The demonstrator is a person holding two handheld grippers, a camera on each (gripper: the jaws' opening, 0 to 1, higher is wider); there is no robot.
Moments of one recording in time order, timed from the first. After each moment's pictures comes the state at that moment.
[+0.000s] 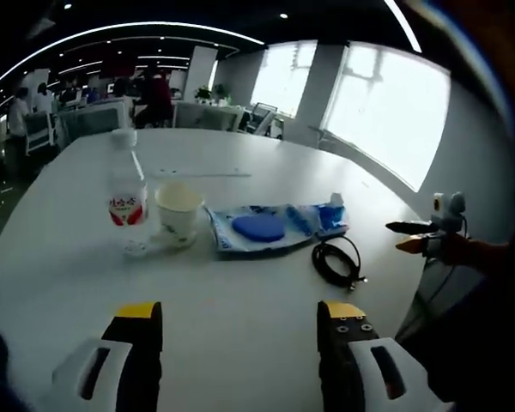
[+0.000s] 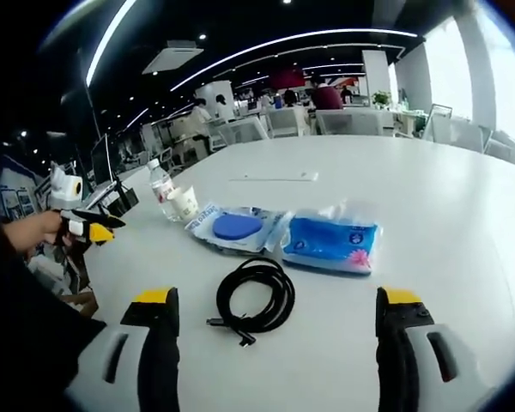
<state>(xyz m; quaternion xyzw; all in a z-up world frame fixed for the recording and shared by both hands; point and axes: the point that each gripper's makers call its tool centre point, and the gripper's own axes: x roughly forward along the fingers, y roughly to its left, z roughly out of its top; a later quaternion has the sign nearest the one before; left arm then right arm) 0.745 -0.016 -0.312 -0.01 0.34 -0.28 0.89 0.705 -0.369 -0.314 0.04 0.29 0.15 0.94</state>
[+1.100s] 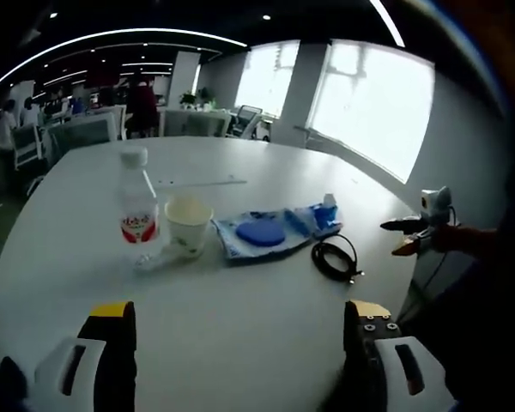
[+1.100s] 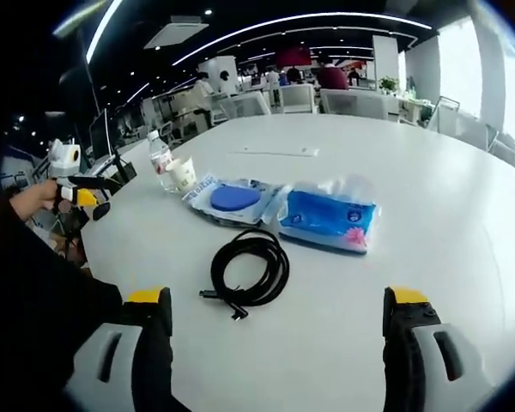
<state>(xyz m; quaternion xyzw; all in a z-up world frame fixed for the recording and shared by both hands) 0.757 0.001 -0.299 0.01 0.33 -0.33 0.89 0.692 -0.367 -0.330 0.01 0.35 0.16 0.92</state>
